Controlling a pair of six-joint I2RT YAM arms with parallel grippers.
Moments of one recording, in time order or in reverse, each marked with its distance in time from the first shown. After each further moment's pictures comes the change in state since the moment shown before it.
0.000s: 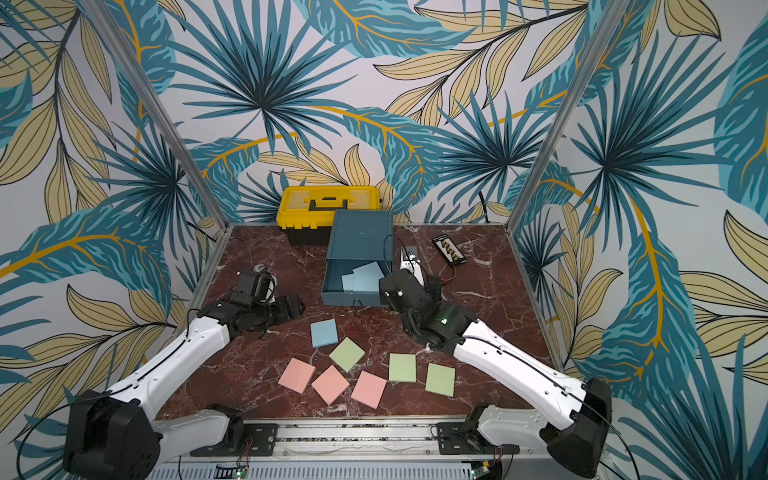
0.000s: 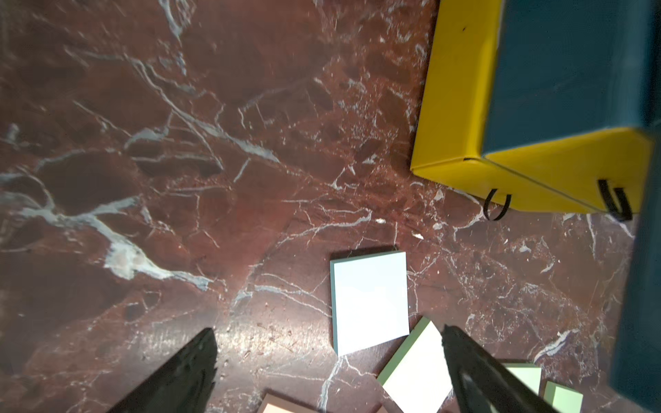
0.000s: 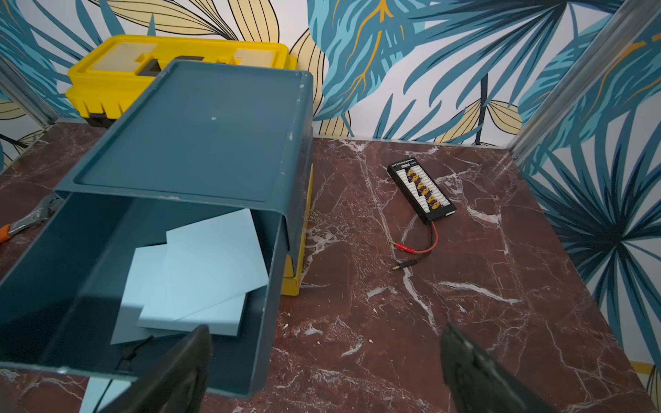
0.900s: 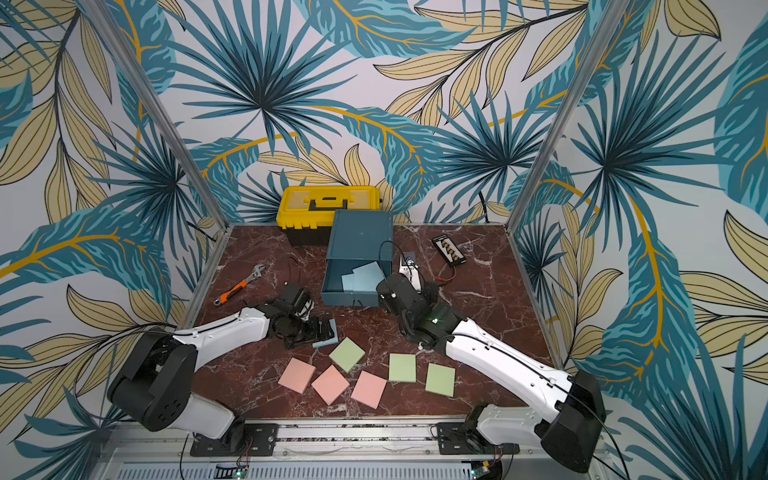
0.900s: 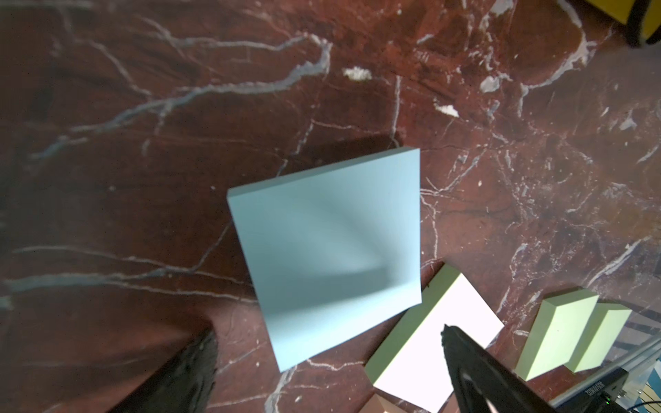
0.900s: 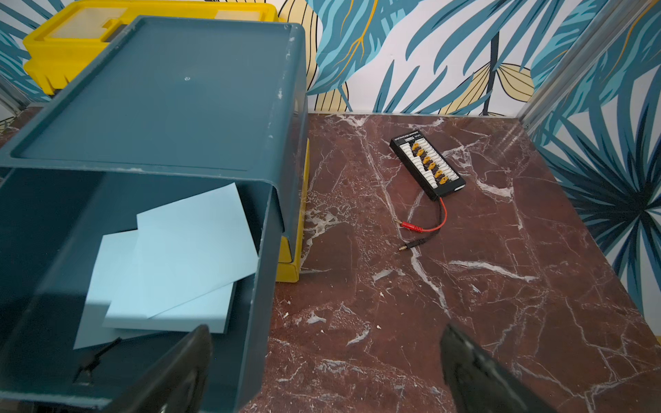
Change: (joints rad) left arm -0.201 0.305 -0.020 0.102 0.105 -0.040; right arm -0.019 0.048 -0.054 0.037 -0.021 0.068
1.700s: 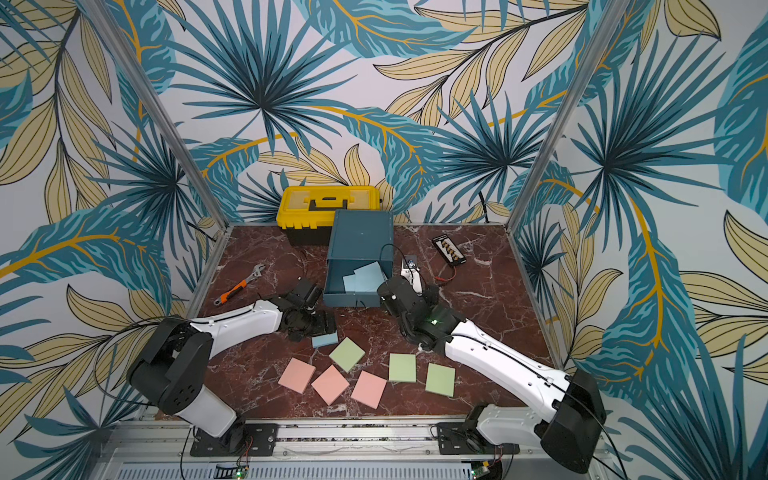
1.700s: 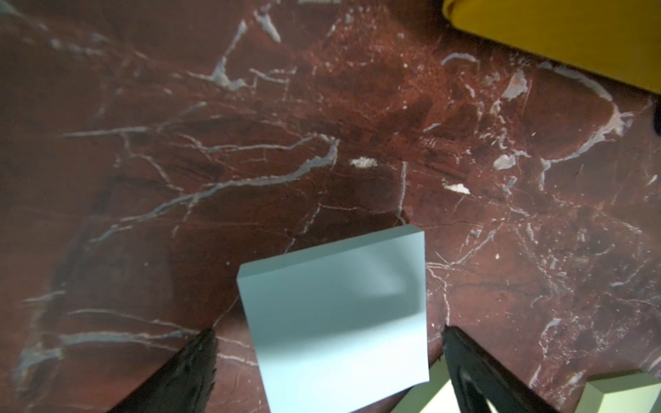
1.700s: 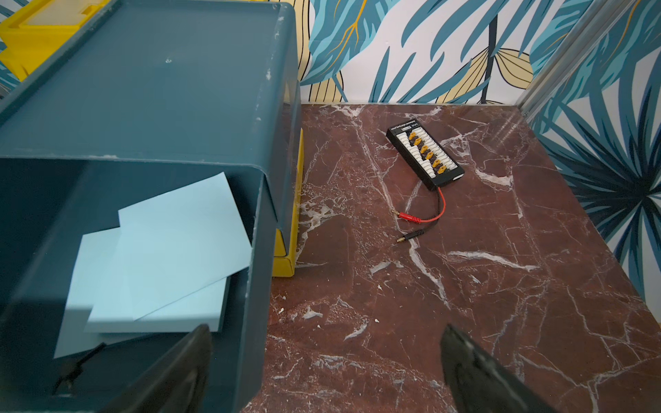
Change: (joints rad) left arm -0.061 0.112 0.110 -0.011 -0.182 -0.045; right arm -0.008 0.000 -0.032 0.014 -0.002 0.019
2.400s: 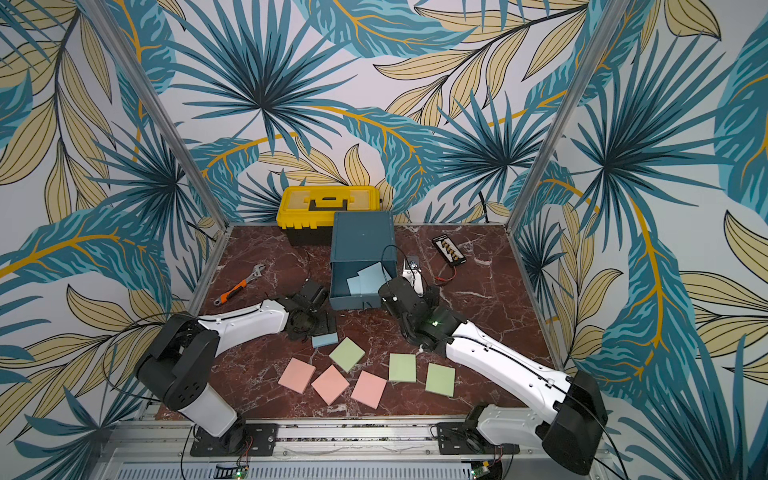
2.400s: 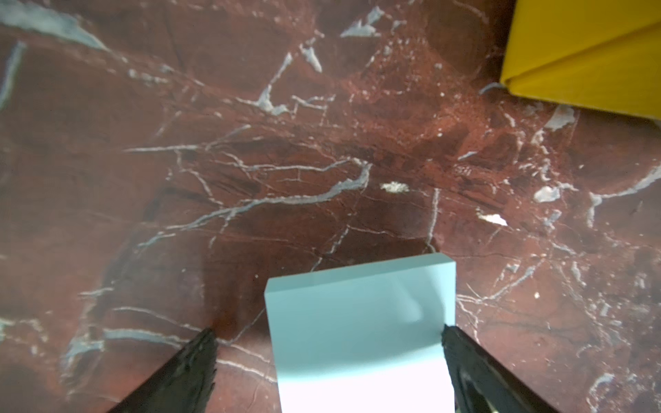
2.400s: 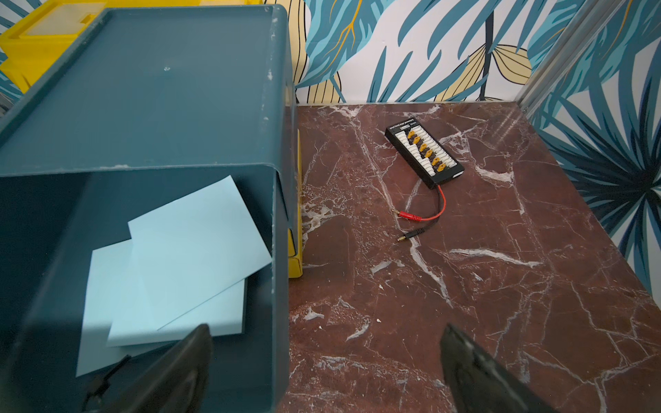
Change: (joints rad) left arm -0.035 0.030 0.015 -0.016 -0.135 -0.063; right arm -0.001 -0.014 -0.020 0.014 0.004 0.019
